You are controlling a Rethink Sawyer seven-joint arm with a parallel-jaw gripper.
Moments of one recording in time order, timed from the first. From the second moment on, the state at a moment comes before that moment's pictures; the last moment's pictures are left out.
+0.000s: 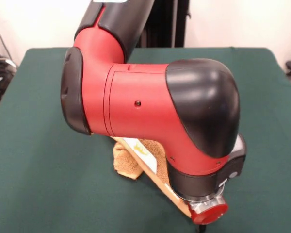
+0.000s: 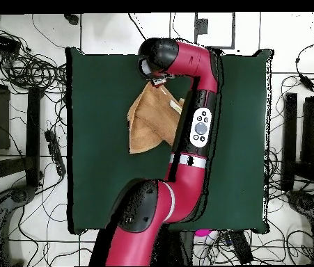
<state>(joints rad) -0.19 0.14 0.83 0.04 -0.77 1.52 2.82</state>
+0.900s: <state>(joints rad) -0.16 0.11 0.83 0.04 -0.92 1.62 2.84</state>
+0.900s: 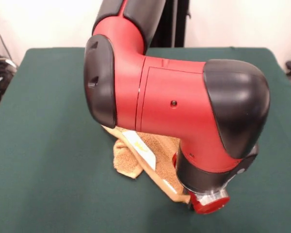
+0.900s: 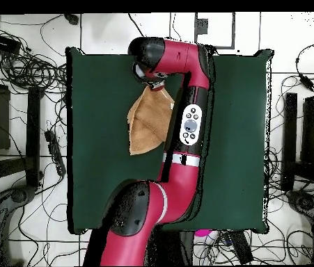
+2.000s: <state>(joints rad) -0.22 -0.14 0.54 0.44 -0.67 1.80 2.87</state>
